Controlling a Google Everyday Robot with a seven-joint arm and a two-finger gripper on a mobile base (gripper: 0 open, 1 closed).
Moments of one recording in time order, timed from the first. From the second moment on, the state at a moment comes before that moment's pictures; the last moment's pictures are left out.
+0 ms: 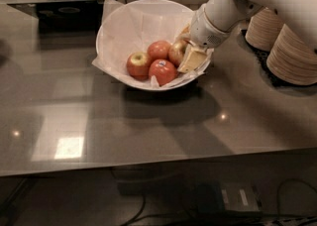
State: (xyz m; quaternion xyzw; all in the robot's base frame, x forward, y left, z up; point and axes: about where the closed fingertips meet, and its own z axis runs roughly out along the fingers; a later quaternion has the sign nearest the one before) arm 0.631 -0.085 0.877 -0.70 0.66 0.04 0.27
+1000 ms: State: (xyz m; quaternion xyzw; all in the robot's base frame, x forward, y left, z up) arm 0.619 -0.070 0.907 -0.71 0.63 0.08 0.30
